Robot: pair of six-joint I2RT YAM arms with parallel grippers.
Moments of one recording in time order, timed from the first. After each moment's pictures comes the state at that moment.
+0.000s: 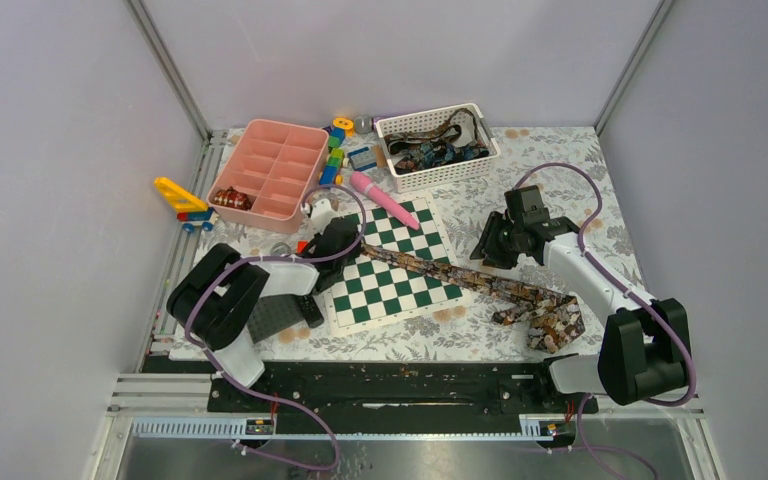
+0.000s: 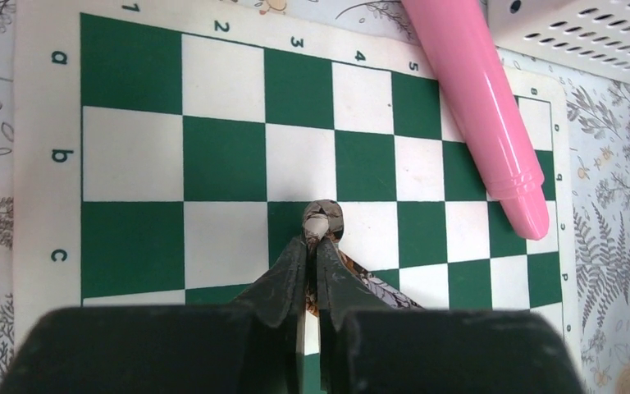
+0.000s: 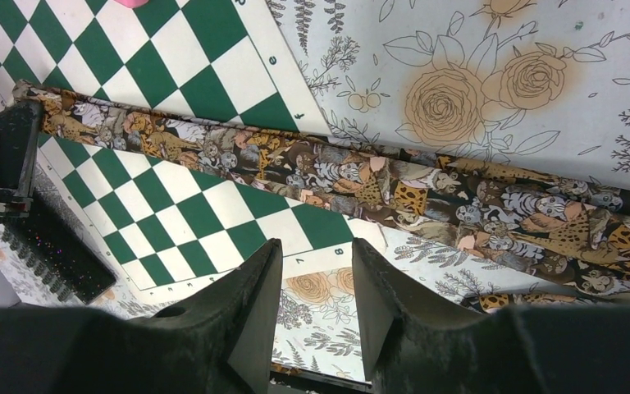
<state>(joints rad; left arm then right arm) -0.61 1.67 0.70 0.34 -0.44 -0.86 0.27 1.34 0.90 -0.58 -0.16 0.64</state>
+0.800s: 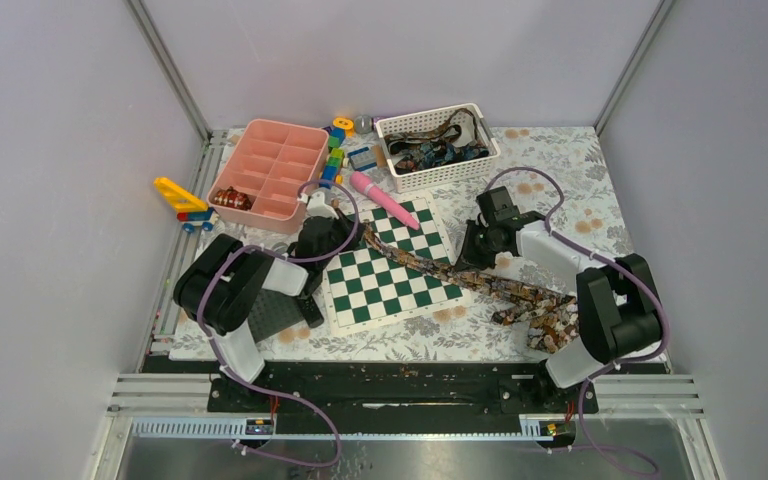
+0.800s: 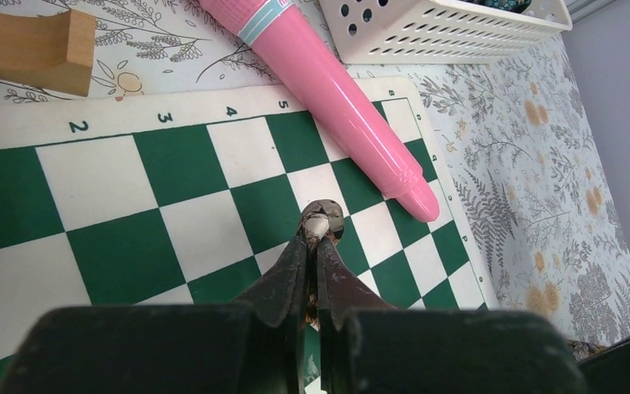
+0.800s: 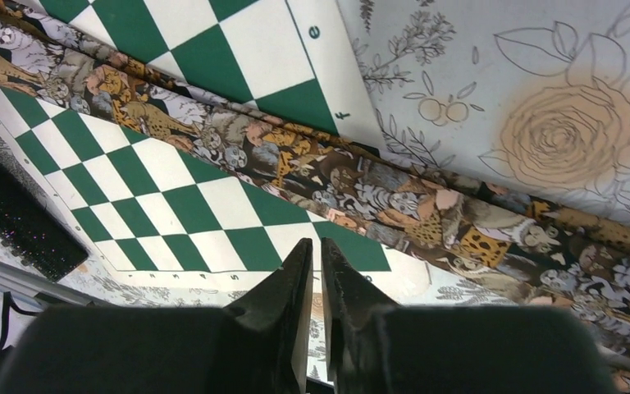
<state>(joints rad) -0.46 1.75 0.58 0.87 -0.03 -0.69 0.35 1.56 0.94 -0.51 -0.24 0.61</state>
